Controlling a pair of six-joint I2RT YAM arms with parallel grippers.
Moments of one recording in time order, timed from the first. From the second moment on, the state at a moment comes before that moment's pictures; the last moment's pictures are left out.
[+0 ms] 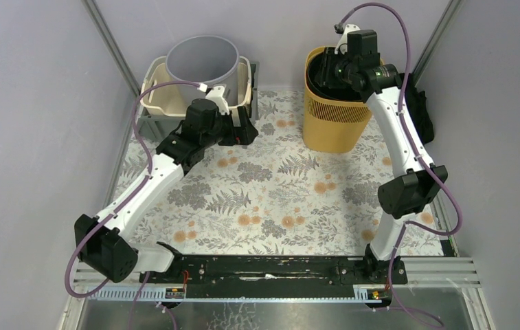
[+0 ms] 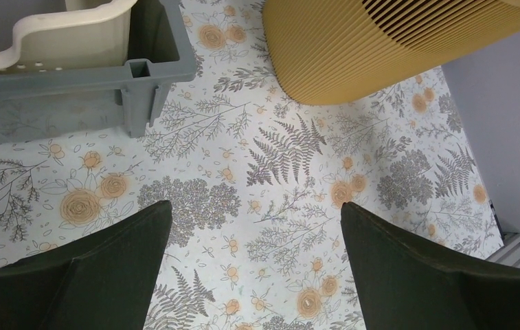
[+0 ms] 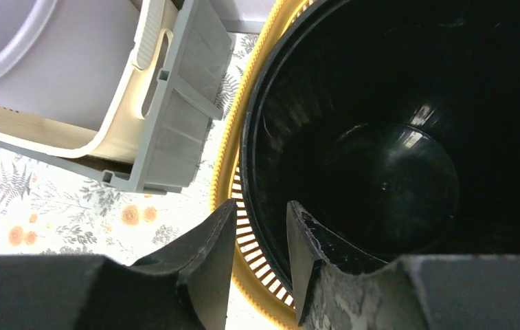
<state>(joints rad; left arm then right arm) -0.48 1.32 1.23 -0.36 0.11 -0.43 0.26 1.85 2.12 -0.80 -0.13 0.23</state>
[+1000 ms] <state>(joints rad) -0.49 1.35 1.23 -0.38 0.10 -0.43 0.32 1.91 2.11 -0.83 -0.01 0.14</state>
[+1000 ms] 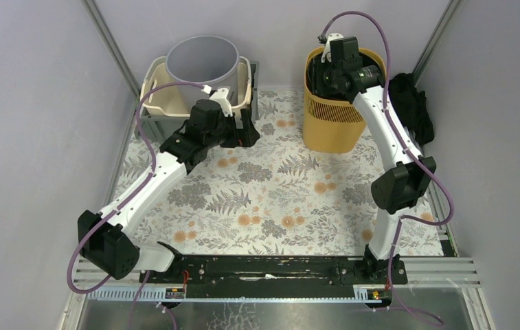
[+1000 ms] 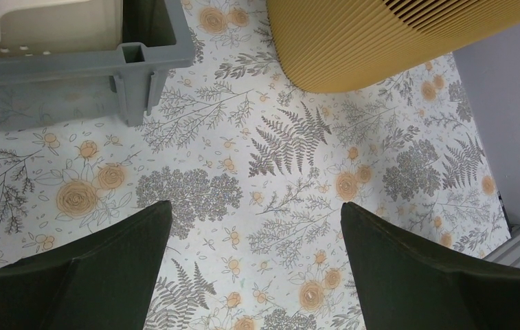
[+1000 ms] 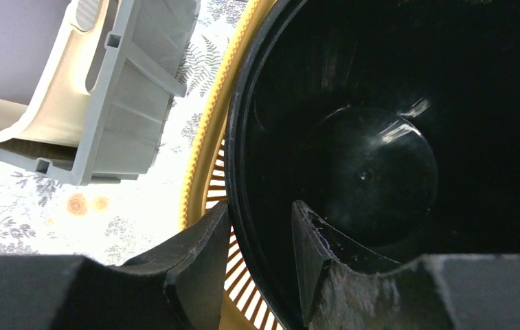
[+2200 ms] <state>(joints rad) -0.49 1.36 1.29 -0.46 0.06 -0.41 0.35 2.02 2.37 -0.96 0.21 0.05</state>
